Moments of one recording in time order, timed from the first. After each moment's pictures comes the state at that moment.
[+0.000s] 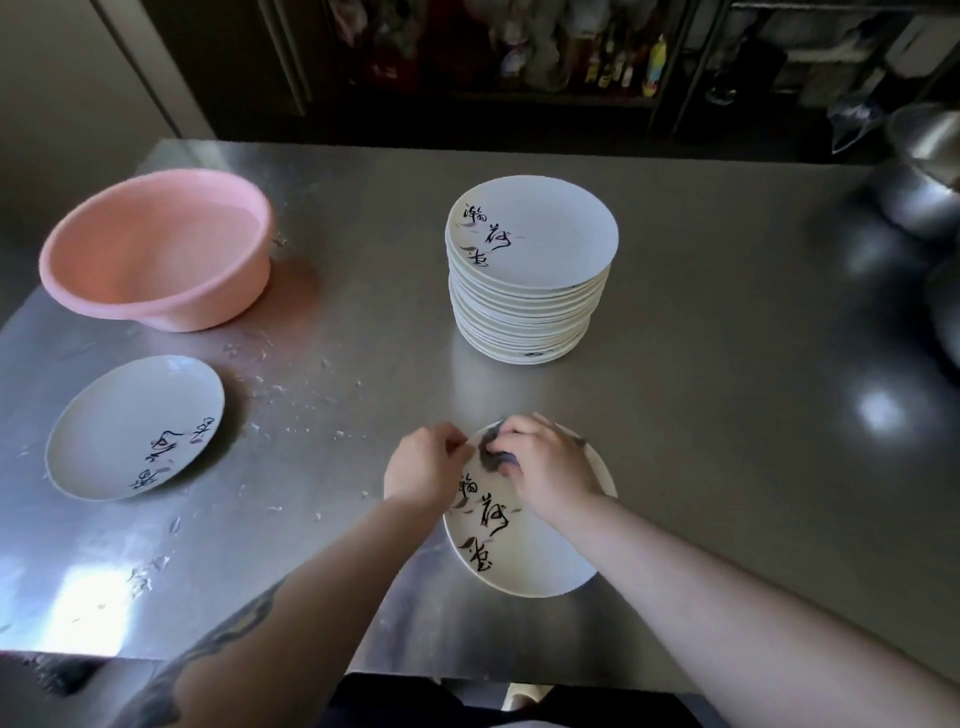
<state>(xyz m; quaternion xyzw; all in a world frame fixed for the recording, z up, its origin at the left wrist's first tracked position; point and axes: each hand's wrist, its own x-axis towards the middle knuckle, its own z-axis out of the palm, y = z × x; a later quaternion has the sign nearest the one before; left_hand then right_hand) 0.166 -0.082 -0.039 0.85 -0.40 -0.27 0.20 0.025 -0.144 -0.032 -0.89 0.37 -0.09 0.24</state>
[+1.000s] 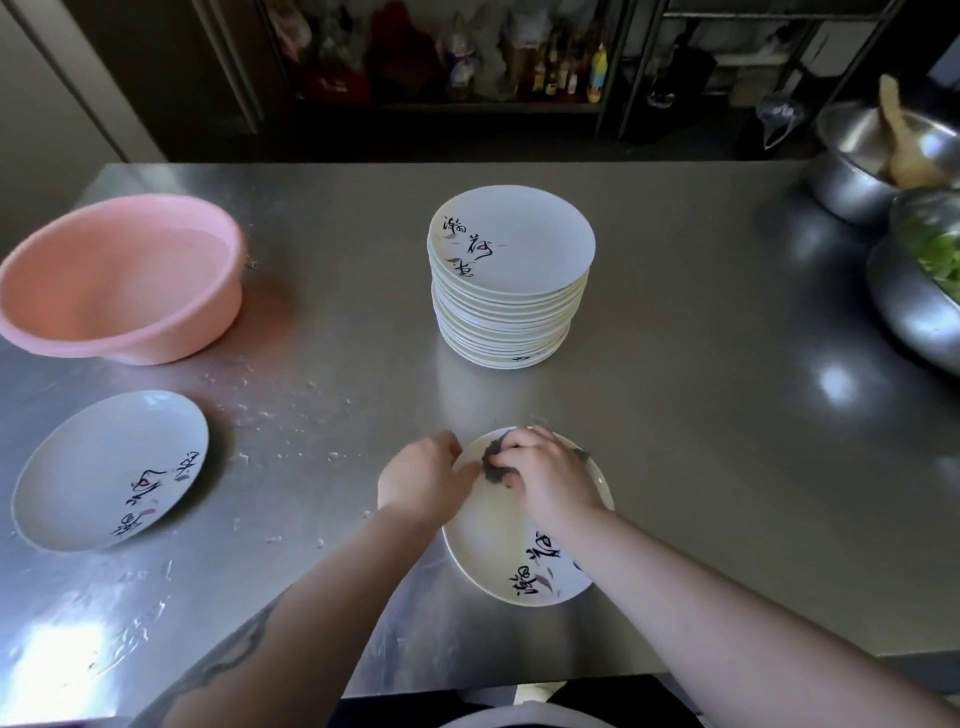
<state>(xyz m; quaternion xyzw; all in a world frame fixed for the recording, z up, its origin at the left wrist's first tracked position) 0.178 -0.079 -0.030 0.82 -0.48 -0.28 0.11 0.027 -0.132 -0.037 -0.87 0.43 -0.07 0.23</state>
